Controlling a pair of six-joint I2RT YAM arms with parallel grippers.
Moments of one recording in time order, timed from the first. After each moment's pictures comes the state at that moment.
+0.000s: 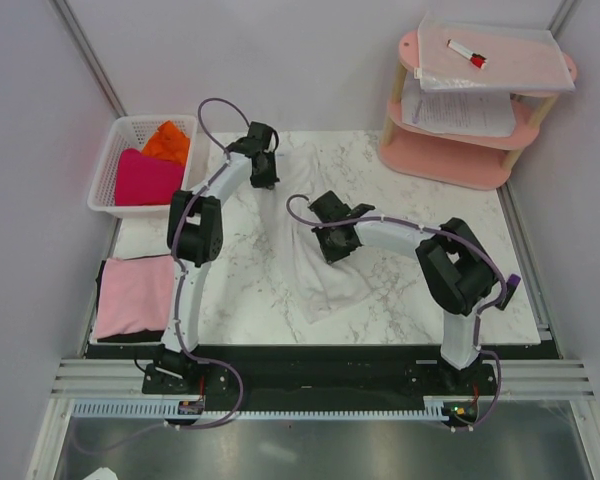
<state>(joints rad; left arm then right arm) -0.31 2.45 2.15 -0.68 -0.05 -0.35 0.68 1.93 1.30 -0.52 0.04 0.29</state>
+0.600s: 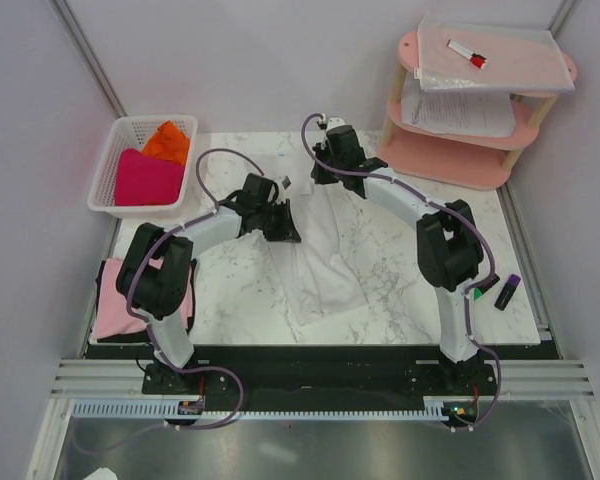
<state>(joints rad) -0.42 1.81 1.22 -0.25 0.38 -0.44 0.52 2.07 1.73 -0.23 -0.03 0.30</state>
